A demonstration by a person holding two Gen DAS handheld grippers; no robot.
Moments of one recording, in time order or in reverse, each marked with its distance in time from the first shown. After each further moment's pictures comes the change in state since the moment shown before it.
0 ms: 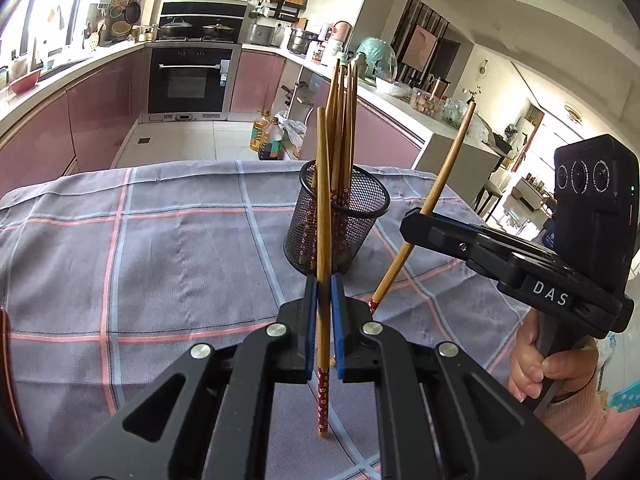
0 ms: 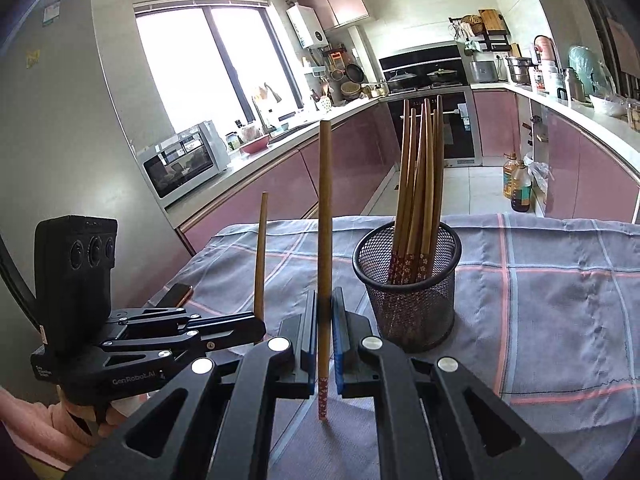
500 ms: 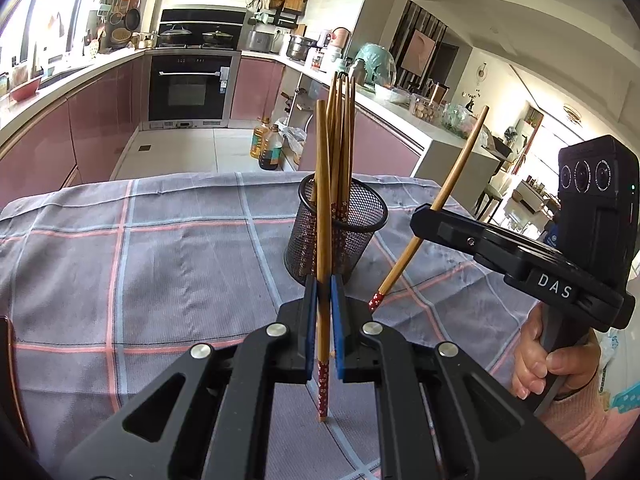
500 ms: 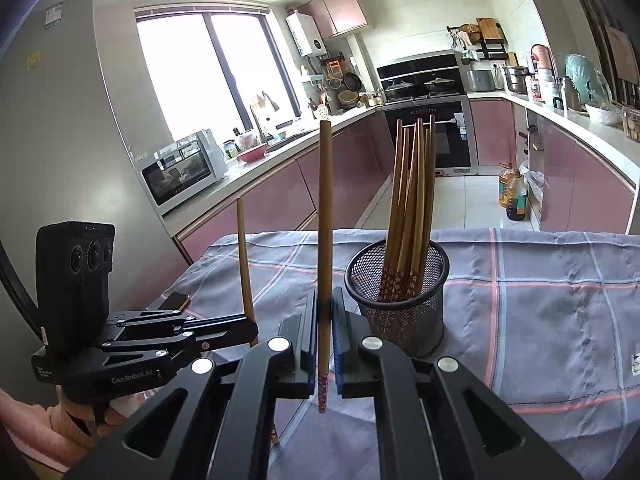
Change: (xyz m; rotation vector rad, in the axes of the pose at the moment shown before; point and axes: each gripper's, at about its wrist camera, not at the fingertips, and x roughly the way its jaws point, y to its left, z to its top) left arm -0.002 -0.001 0.008 0.011 -0.023 0.004; right arm -0.010 -0.002 0.009 -0.010 -0.031 -0.015
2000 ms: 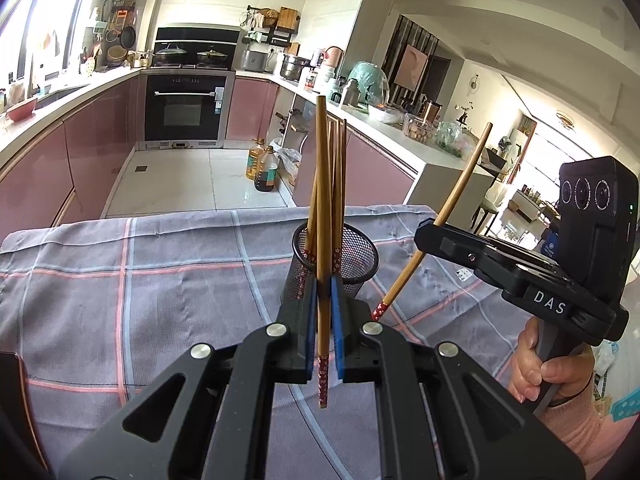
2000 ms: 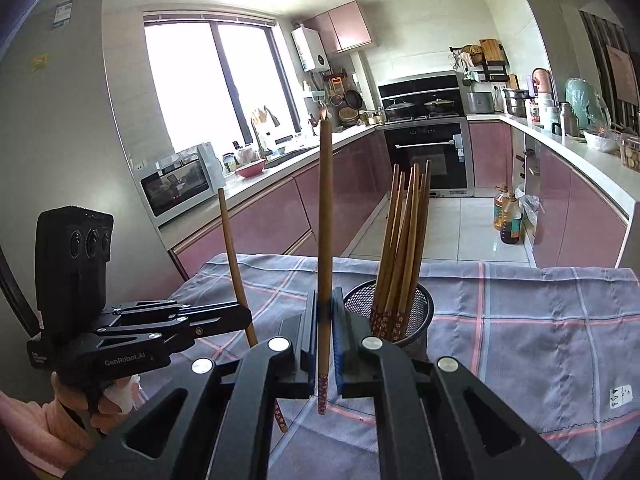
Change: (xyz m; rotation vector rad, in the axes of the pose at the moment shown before) left arm -0.009 -0.002 0.032 0.022 -0.068 -0.014; right arm -0.007 0.006 0.021 -0.044 -0.057 -0.026
